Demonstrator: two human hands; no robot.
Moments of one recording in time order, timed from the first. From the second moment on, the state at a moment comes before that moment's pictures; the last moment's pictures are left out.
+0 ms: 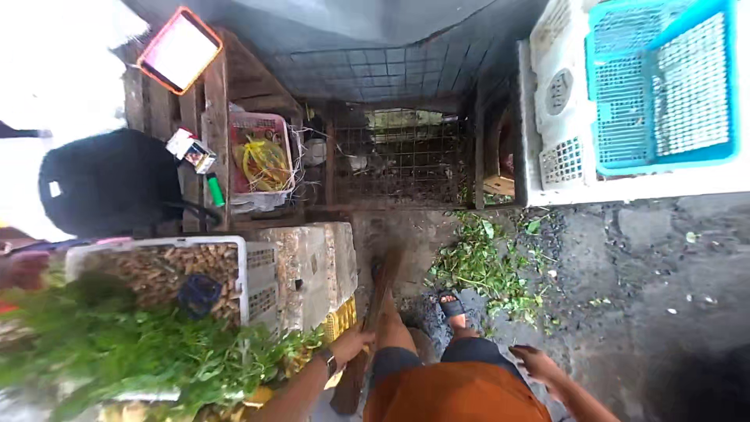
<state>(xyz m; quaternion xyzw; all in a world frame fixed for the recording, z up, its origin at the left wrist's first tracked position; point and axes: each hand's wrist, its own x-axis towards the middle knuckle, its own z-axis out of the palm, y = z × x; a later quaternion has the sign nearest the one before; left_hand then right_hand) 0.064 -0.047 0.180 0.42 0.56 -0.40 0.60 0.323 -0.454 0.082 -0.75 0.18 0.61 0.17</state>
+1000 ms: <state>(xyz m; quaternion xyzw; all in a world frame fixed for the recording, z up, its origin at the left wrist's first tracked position) 0.163 0.163 0.194 0.71 0.44 -0.47 0.30 0.276 -0.200 0.065 -0.40 0.43 0.53 0.62</state>
